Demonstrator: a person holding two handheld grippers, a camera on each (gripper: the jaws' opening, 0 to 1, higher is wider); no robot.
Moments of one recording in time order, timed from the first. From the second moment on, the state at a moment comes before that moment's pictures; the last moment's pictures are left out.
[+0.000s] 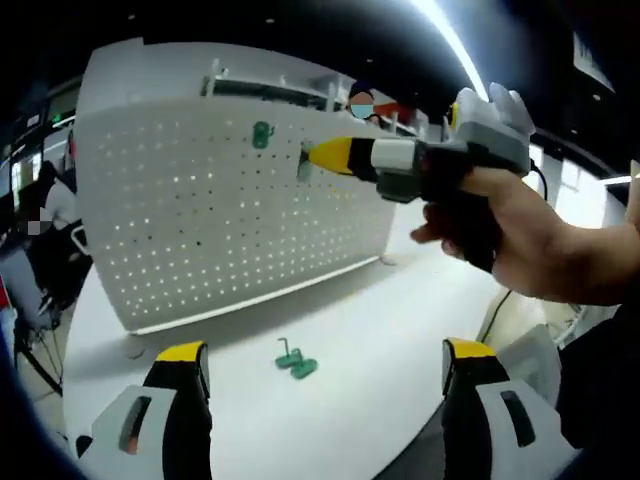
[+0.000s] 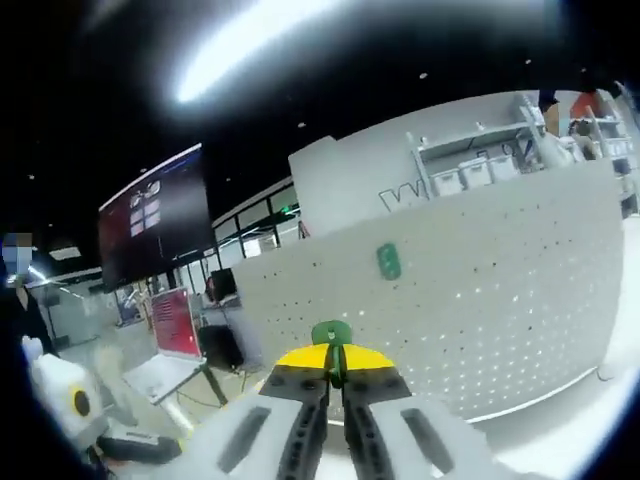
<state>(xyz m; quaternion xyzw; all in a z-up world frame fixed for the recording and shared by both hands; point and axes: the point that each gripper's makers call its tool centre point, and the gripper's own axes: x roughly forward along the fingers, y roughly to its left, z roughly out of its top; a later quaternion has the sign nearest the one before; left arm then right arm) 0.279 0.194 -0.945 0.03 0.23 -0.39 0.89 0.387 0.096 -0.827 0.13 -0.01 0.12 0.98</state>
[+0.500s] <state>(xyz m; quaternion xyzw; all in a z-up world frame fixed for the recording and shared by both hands) 0.283 0.194 -0.952 0.03 0.24 -0.40 0.88 0.457 0.057 -0.816 0.10 -0.02 0.06 0.99</state>
